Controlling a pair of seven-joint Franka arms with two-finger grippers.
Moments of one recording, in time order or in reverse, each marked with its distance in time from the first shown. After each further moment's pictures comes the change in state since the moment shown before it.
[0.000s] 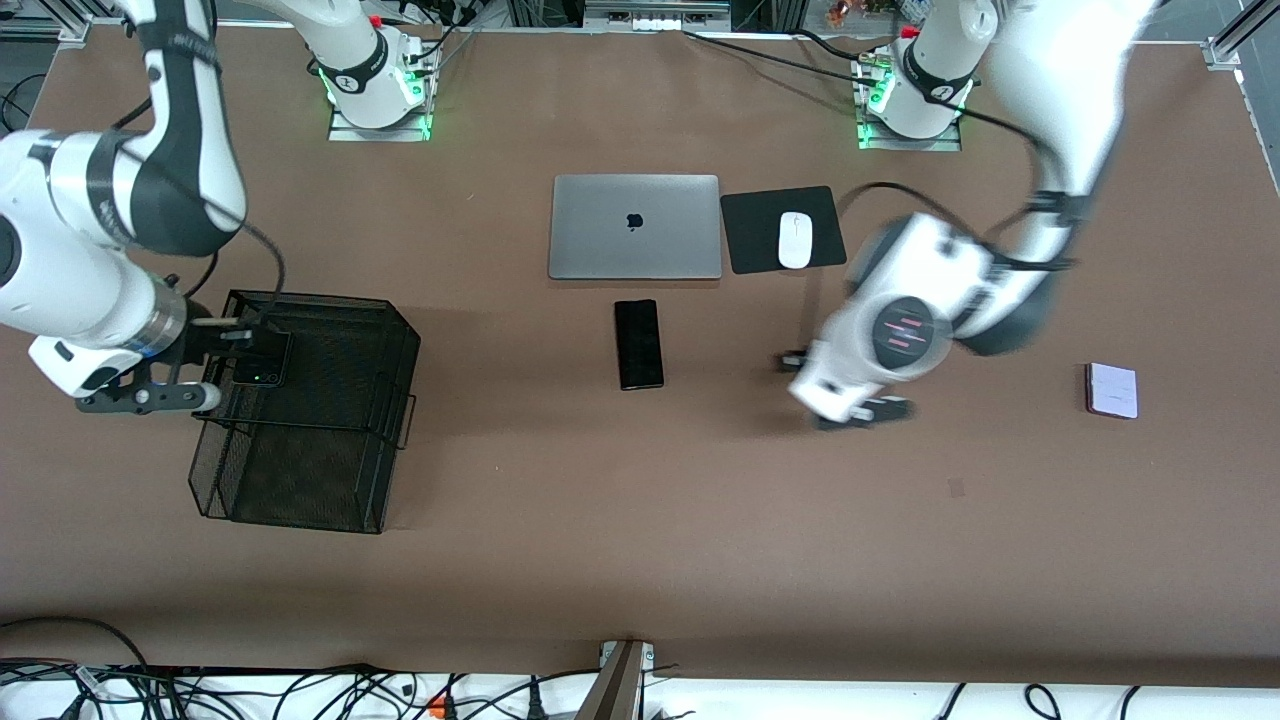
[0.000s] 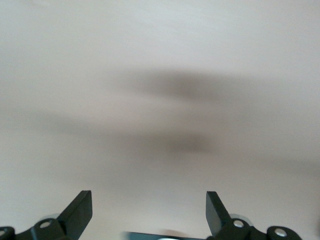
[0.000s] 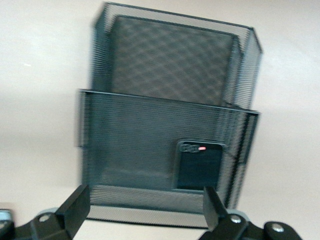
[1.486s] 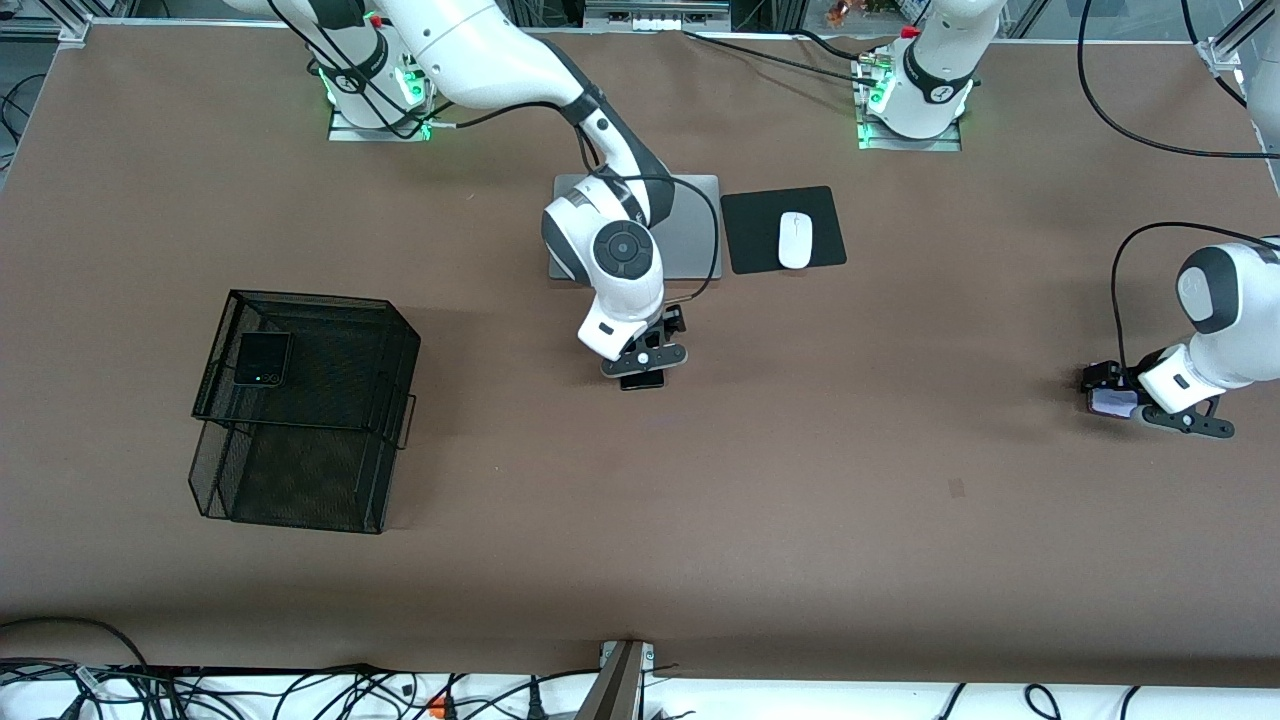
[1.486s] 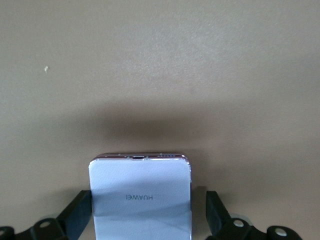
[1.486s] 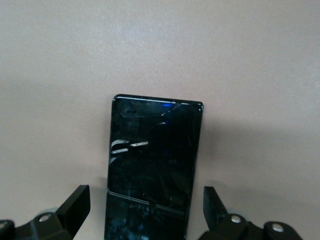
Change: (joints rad) left arm 0.767 0.121 0.005 -0.285 0.214 0.624 0.879; right arm 0.326 0.535 0.380 0.173 0.058 0.485 0.506
